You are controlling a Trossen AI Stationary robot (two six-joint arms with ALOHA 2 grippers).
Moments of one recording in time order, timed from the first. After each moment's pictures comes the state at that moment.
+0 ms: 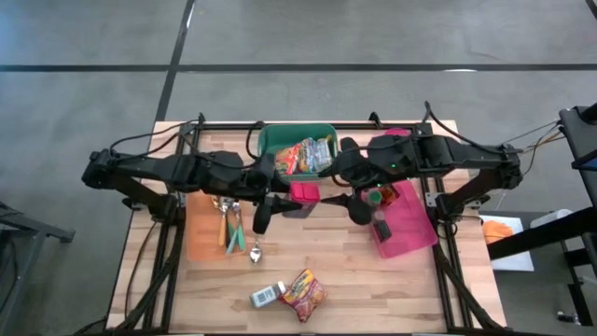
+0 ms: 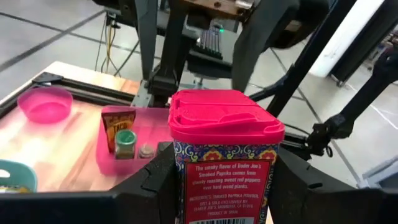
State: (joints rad) left arm -0.16 1.37 1.42 -0.35 -0.07 -0.32; right arm 0.14 1.48 1.79 -0.81 0.04 0.12
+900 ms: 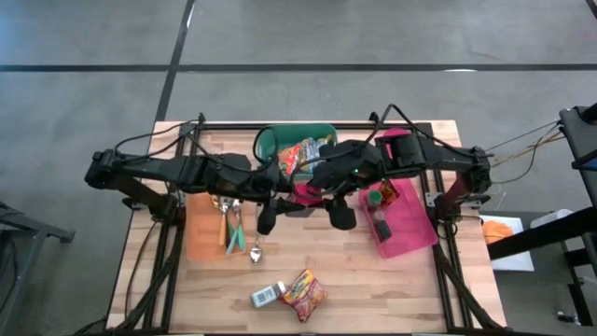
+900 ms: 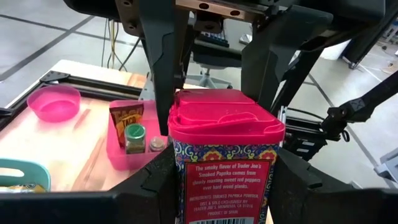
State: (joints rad) left arm -0.16 1.40 1.42 -0.37 -0.06 -0.26; right arm 0.14 1.75 2.14 -1.10 -0.02 0.05
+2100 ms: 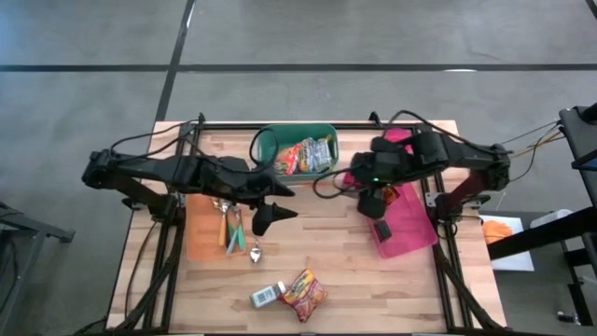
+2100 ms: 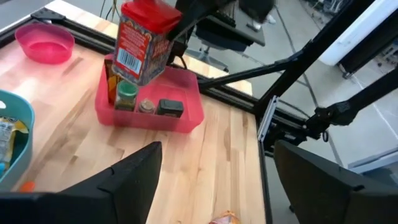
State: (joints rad) left arm -0.16 1.37 1.41 -0.49 -0.05 -0.48; right arm 0.13 1.59 1.98 -1.57 0.27 0.37
